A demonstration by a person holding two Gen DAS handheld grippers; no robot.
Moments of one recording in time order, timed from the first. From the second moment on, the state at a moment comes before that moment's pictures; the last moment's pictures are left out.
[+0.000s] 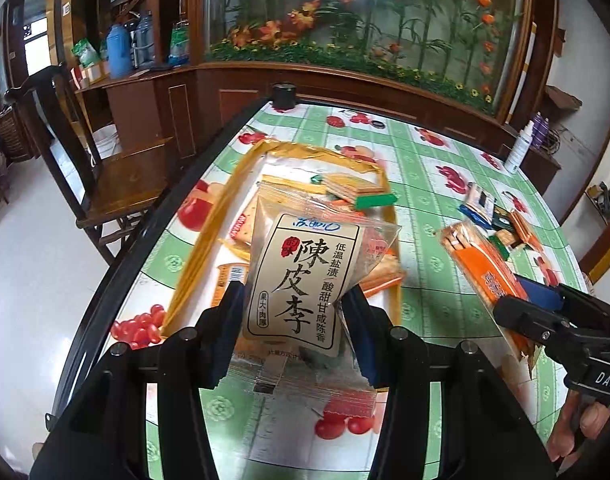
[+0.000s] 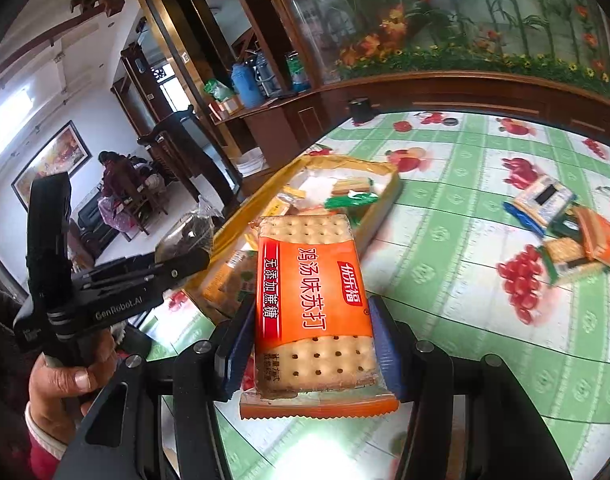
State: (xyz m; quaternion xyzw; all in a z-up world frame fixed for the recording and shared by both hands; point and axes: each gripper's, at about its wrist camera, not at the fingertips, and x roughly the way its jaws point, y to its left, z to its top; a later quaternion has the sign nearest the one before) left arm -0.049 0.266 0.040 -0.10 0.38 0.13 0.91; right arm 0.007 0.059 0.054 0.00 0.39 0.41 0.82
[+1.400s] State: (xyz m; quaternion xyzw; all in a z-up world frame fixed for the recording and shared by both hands) left arm 0.049 0.324 0.002 -0.13 0.44 0.15 0.88; right arm 0.158 0.212 0.025 -0.02 0.43 0.37 0.82
